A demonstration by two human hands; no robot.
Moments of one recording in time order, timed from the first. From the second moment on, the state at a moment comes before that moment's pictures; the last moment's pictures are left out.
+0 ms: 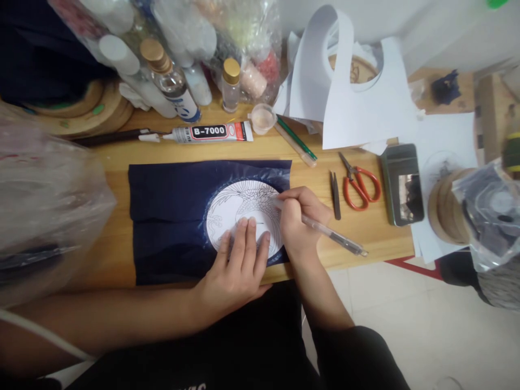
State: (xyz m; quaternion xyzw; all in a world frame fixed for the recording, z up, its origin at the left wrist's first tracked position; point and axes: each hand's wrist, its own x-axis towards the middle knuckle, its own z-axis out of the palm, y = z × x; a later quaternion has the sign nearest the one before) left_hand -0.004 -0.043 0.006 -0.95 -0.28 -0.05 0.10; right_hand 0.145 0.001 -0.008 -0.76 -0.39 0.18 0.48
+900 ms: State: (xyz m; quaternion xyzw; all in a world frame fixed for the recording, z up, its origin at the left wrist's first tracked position) left_hand -0.004 -0.043 0.005 -0.95 -0.29 -0.06 0.11; right_hand 0.143 0.004 -0.007 -0.78 -0.38 0.15 0.48
